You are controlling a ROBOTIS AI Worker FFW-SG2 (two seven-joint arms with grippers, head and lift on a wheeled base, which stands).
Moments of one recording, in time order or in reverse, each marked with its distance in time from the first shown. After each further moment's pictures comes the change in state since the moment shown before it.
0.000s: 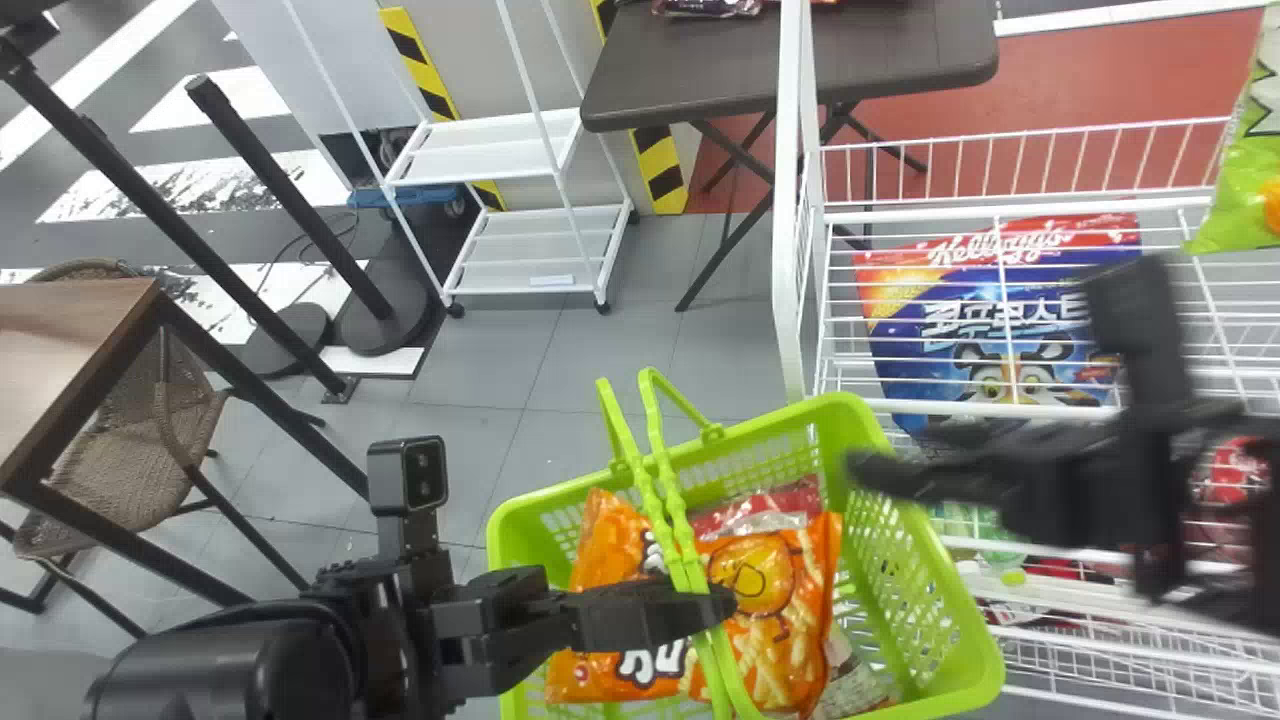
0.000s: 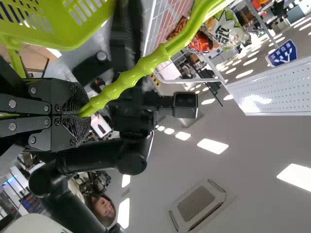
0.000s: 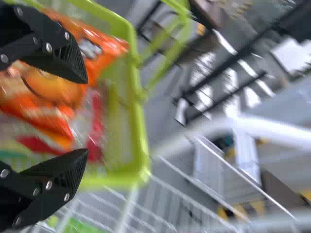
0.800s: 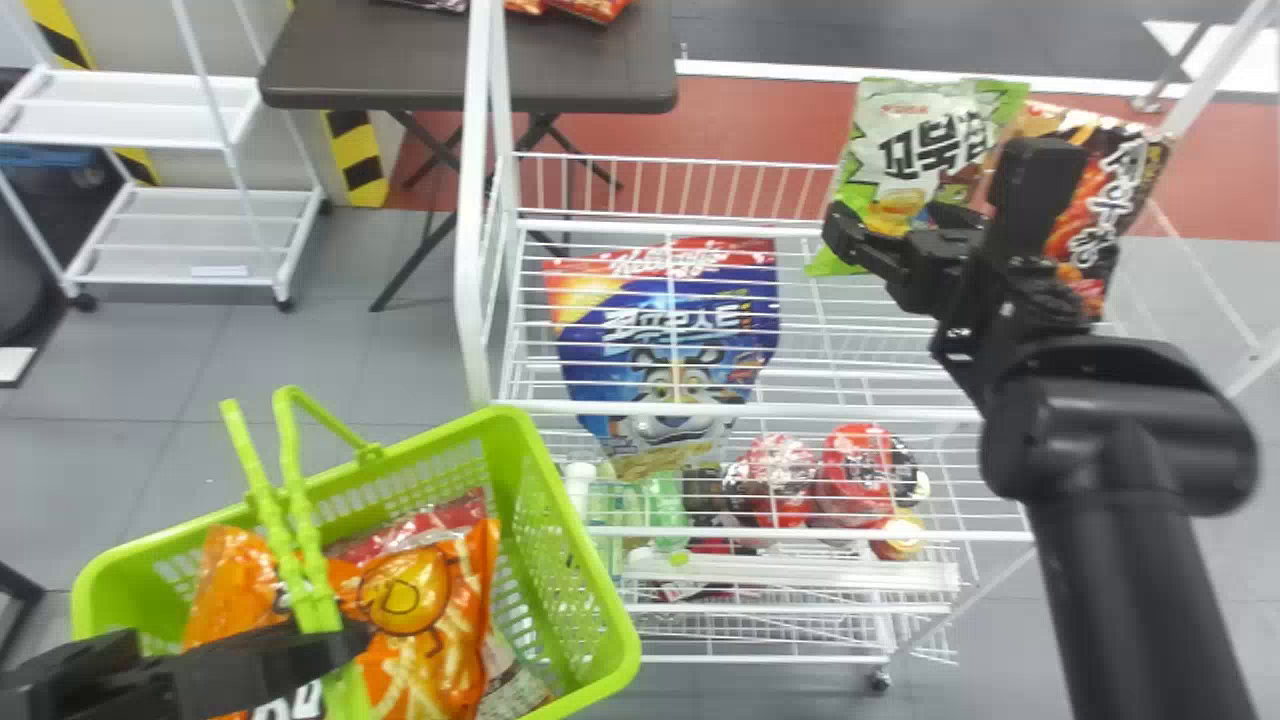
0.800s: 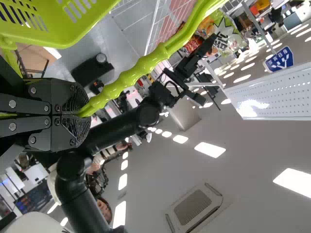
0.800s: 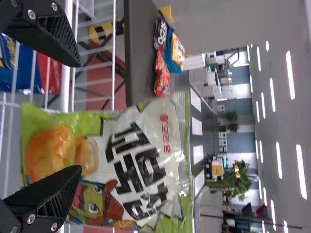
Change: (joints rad) left arm 0.028 0.012 0.030 0.011 0.020 -0.003 0.000; right arm -0.293 -0.002 -0.291 0.665 0.300 -0.826 -0.157
